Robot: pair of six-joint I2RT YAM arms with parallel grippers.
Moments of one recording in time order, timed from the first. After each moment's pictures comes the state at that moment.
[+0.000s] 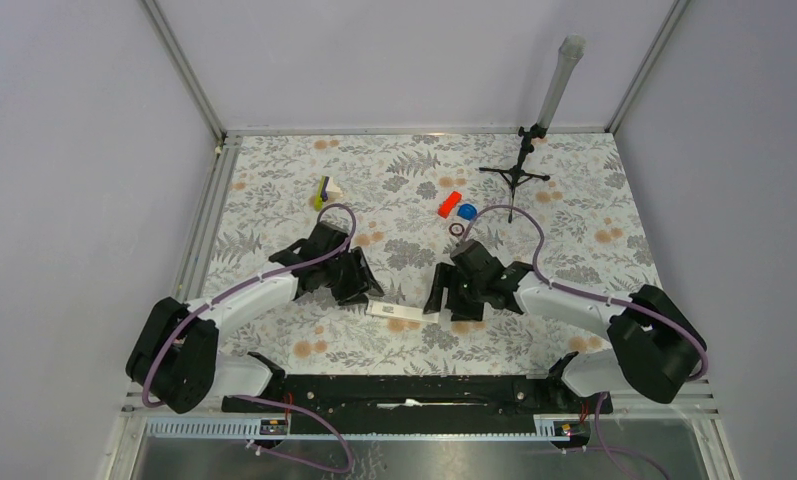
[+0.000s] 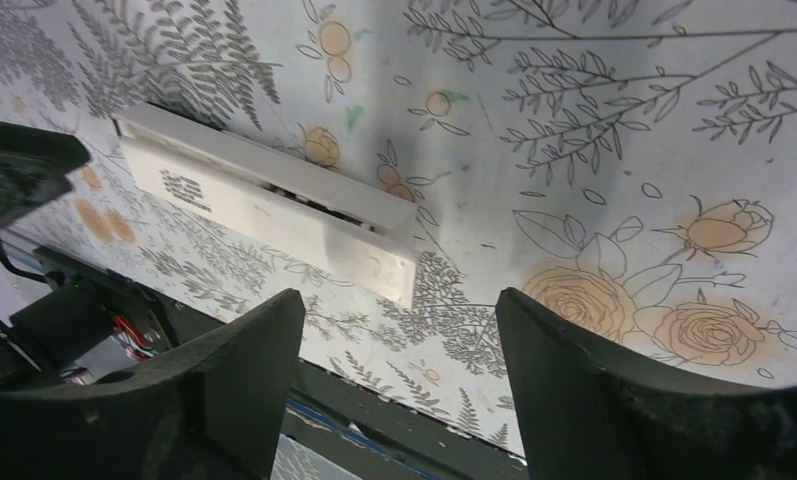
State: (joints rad) left arm -0.54 1.30 0.69 -0.39 0.30 -0.91; right arm 0.78 1.38 0.70 -0.35 -0.14 0.93
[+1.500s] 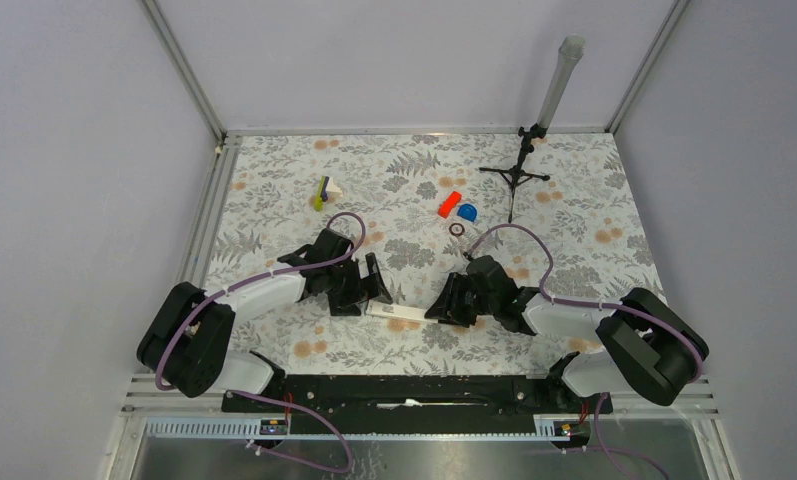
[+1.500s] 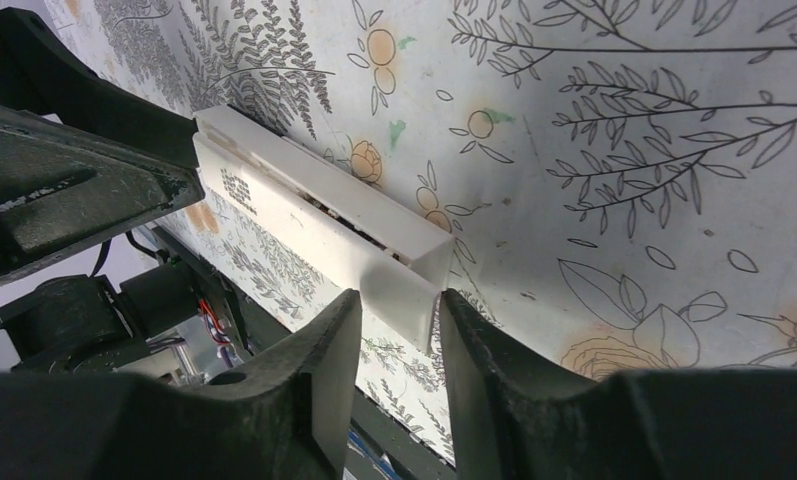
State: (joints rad) left arm -0.54 1.38 0.64 -0.33 0.34 -0.81; right arm 0.74 1.36 0.41 0.17 -0.28 1.05
